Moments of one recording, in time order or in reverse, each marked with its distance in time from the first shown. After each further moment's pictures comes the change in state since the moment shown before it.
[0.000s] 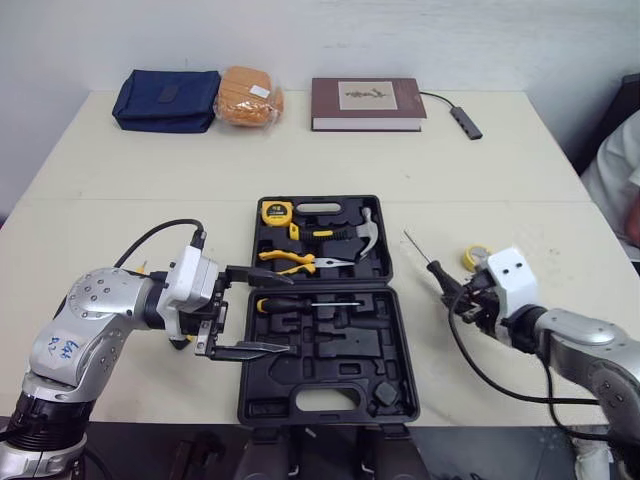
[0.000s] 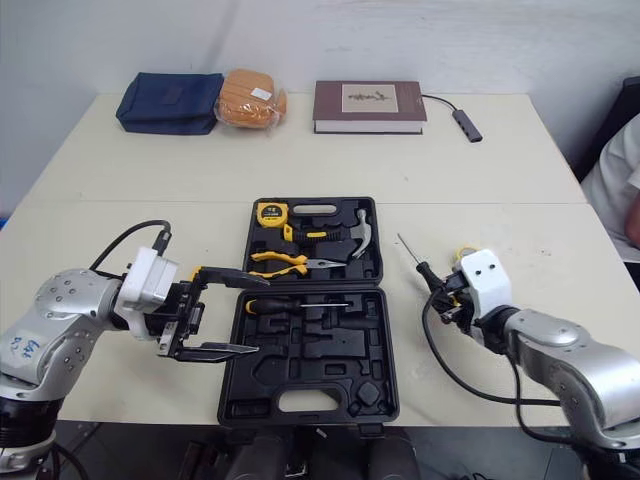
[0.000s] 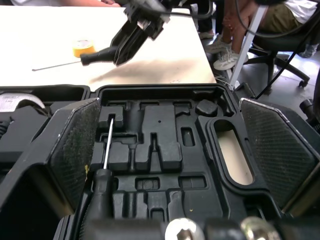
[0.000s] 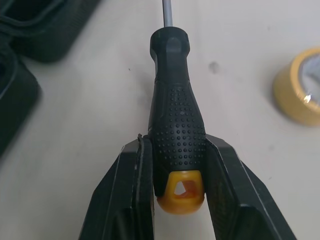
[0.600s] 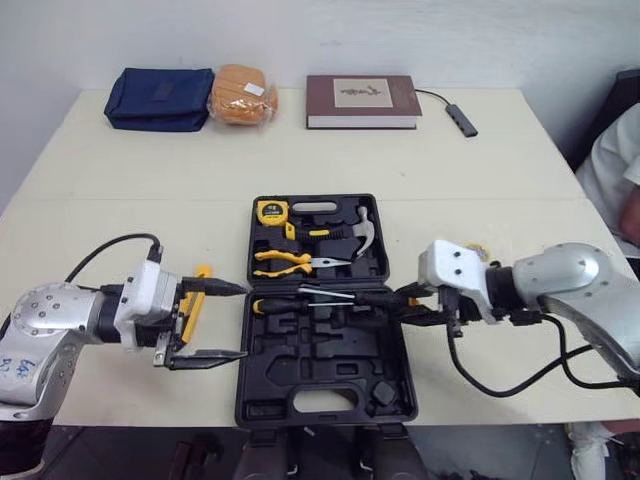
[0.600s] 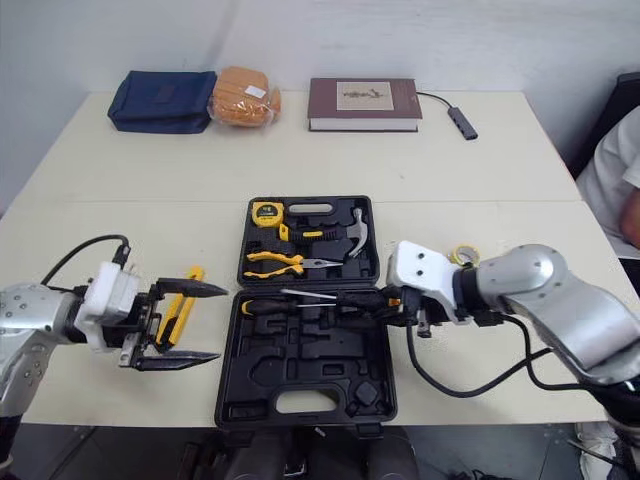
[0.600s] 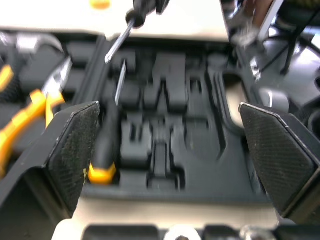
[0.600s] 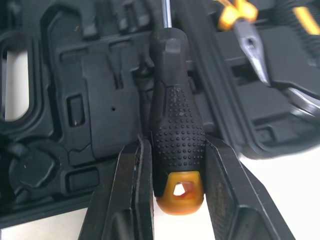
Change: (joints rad) left arm 0.196 0.098 0.131 0.061 0.121 -0.156 -0.087; right arm -0.444 -0.165 0.493 0.066 -0.173 -0.256 0.660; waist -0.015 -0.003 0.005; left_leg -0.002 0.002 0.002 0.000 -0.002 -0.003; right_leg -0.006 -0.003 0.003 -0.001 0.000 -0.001
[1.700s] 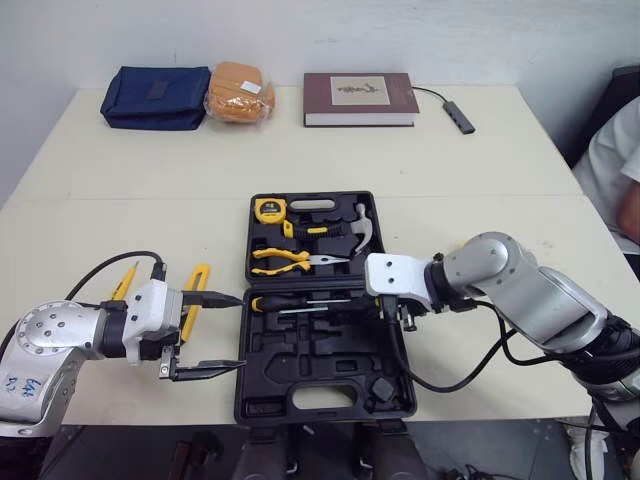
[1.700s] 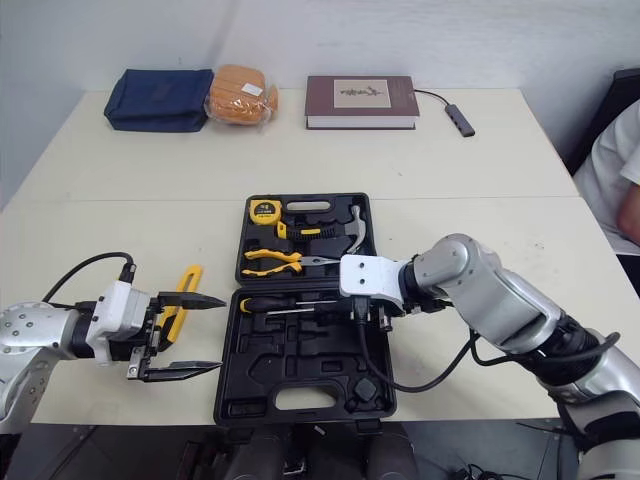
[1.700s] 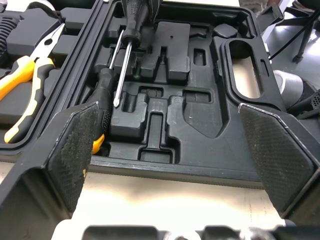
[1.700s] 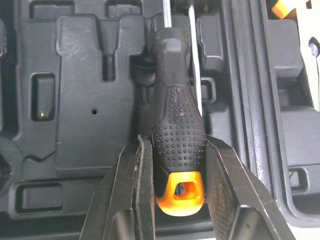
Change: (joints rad) left arm 0.044 -0.009 -0.003 -0.004 0.012 -0.013 0.054; right arm -0.223 0.178 0.293 0.086 -0.336 0.055 0.082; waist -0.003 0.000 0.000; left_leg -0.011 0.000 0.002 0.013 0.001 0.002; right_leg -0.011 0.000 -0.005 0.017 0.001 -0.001
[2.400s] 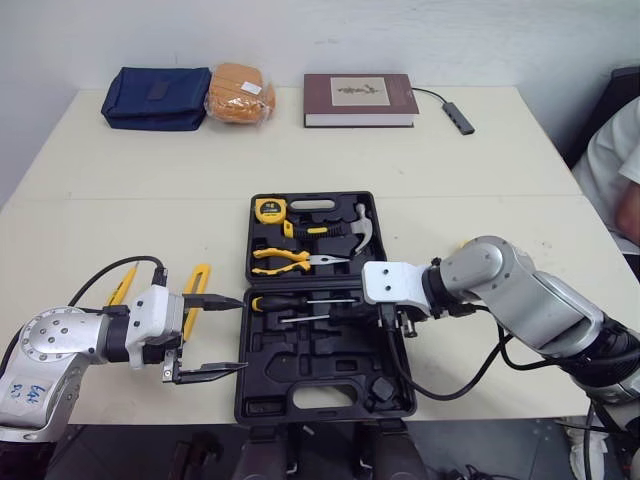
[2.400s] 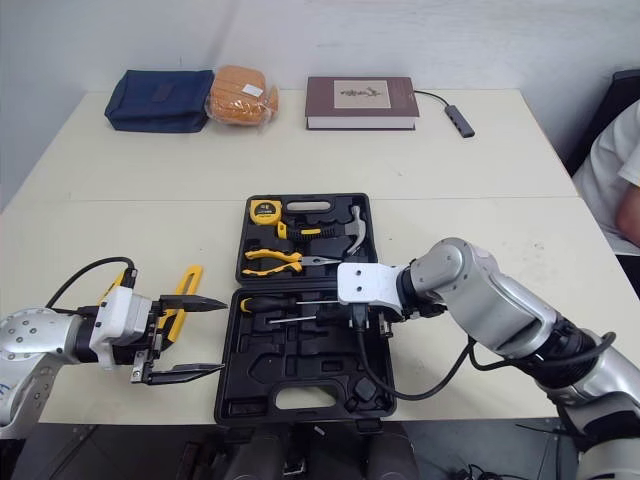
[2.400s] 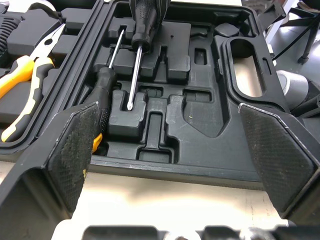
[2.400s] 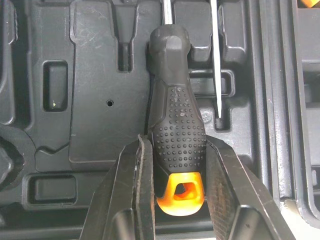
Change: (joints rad) left arm 0.020 -0.025 -0.002 0.005 0.023 -0.036 0.010; right arm 0.002 -0.009 0.012 -0.035 -0.030 0.051 0.034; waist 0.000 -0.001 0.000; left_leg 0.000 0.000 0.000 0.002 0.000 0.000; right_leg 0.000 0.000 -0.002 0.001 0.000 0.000
